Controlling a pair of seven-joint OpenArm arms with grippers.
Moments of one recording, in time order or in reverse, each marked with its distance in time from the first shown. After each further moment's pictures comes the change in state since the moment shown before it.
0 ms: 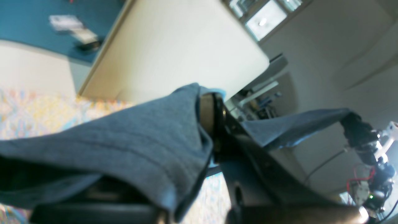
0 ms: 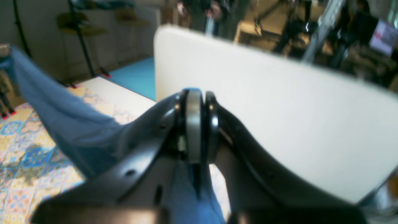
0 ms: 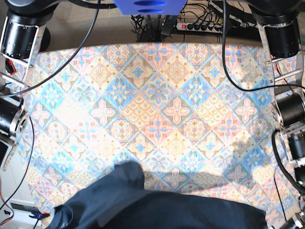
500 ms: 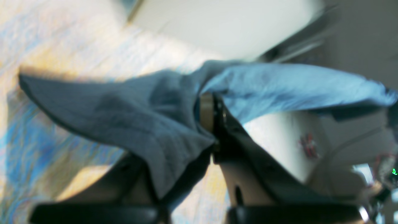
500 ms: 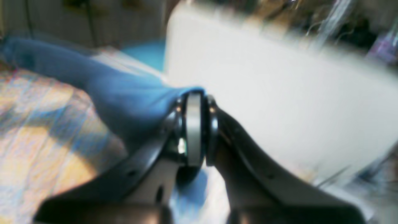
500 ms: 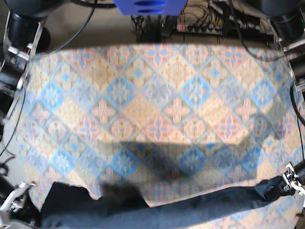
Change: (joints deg) left arm 28.7 -15.3 -3.5 14.9 -10.1 -0.3 8.9; right arm -29.8 6.7 8.1 26.8 12.2 -0.5 -11.5
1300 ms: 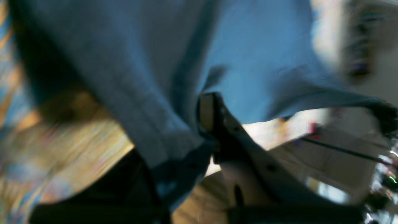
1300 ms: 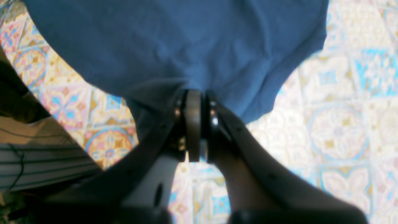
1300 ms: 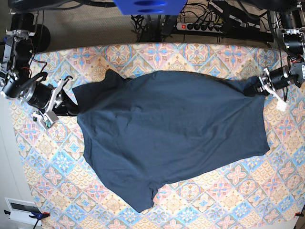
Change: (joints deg) left arm 52.5 6.9 -16.5 15.5 4.4 -0.2 2.6; right arm -53.5 0.0 8.2 21.8 0.6 0.3 -0.7
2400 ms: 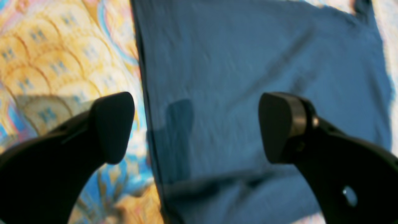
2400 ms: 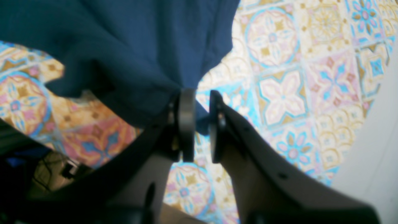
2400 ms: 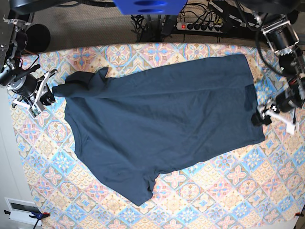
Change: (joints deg) left arm -20.5 10.6 -7.9 -1.7 35.2 0.0 -1.4; right arm -5.8 -1.3 7.2 0.0 -18.4 0.0 0.3
